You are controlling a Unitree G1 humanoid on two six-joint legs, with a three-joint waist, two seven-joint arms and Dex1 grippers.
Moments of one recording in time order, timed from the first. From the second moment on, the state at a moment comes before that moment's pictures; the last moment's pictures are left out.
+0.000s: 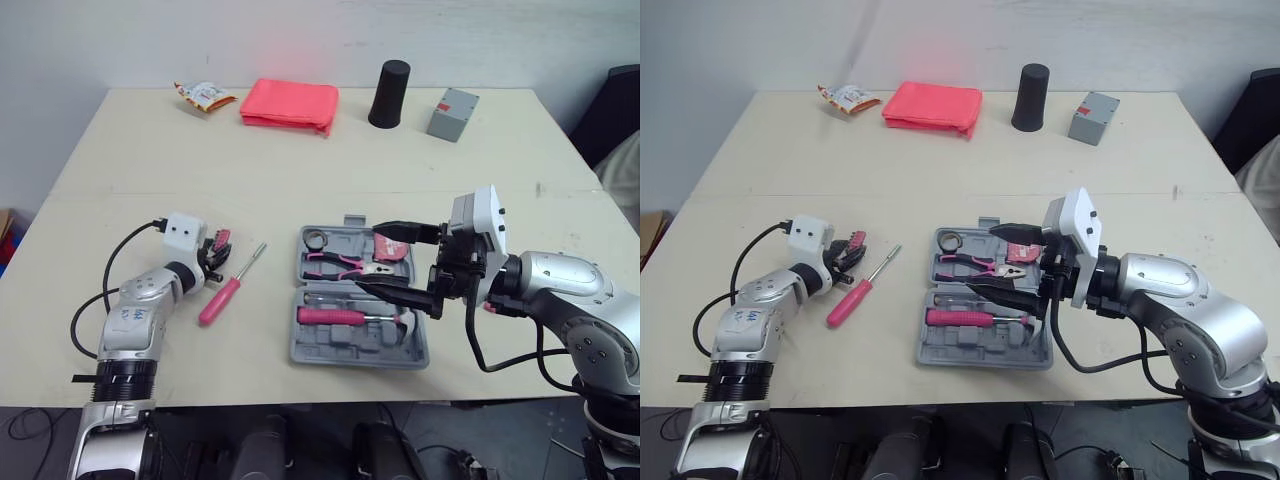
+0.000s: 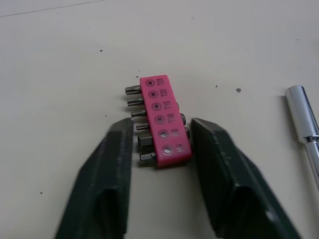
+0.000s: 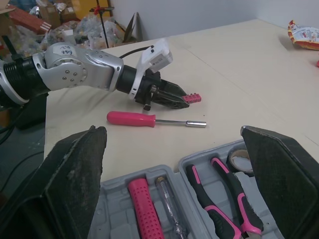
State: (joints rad) left arm -0.43 0.46 0.15 0.11 -0.18 0.57 -0.31; right arm -0.42 -0.71 -0.08 -0.57 0.81 0.77 0.78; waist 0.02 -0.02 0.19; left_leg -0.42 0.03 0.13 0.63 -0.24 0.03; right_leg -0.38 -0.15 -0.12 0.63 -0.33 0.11
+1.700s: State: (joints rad) left arm -0.66 0.78 -0.55 -0.37 -0.10 0.70 -1.12; right arm -0.14 -0.95 -0.17 -0.67 0.89 0.79 0.86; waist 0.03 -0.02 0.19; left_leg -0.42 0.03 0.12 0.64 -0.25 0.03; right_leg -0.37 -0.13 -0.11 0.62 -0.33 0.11
